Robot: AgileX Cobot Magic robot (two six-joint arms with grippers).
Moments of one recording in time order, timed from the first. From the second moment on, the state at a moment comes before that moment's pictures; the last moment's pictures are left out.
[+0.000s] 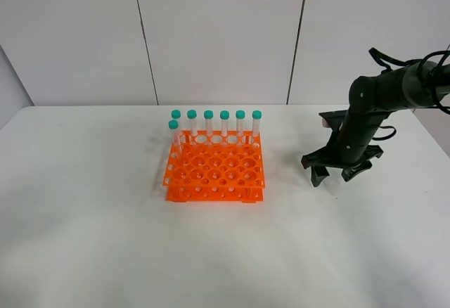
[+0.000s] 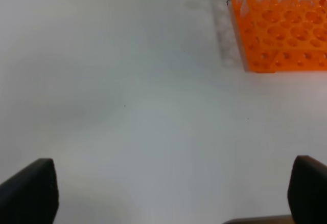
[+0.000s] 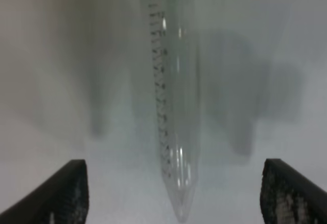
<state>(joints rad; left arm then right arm) -0.14 0.00 -0.58 0.03 1.18 -0.11 0.11 2.06 -1.28 0.01 0.73 -0.04</state>
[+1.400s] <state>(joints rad) -0.14 0.00 -0.58 0.03 1.18 -0.11 0.11 2.10 -1.28 0.01 0.71 -0.01</state>
